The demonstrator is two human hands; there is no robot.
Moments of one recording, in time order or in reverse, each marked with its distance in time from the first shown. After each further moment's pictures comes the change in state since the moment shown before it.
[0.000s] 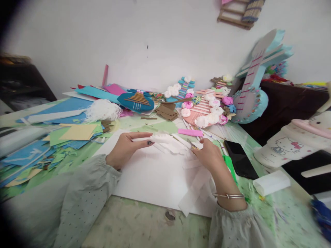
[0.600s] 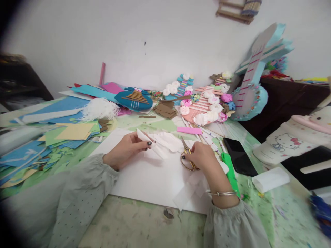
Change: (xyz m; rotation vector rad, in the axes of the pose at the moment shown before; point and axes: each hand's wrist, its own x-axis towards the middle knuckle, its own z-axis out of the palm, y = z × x) left_hand 0.001 -0.002 0.008 -0.259 -0.189 -0.156; right_hand -0.009 -0.015 0.001 -0.252 -0.137 -0.100
